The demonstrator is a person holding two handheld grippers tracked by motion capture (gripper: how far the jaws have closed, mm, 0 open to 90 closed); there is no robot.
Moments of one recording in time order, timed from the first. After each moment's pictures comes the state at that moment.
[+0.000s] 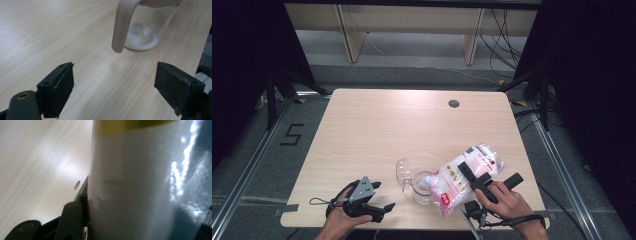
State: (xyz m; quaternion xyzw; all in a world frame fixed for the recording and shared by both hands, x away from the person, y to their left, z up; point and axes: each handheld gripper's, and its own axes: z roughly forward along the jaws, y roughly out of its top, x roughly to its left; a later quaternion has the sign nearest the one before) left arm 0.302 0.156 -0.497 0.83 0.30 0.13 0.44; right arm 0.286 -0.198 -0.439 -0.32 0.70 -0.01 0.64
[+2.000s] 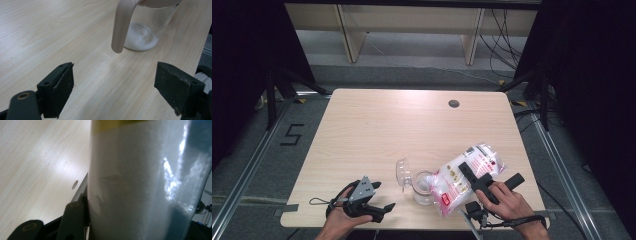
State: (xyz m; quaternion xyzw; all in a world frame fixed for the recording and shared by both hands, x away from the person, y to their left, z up) left arm 0.301 0.154 -0.497 0.83 0.31 0.13 0.45; right arm 0.283 -0.200 -0.437 -0.32 0.70 -0.01 0.64
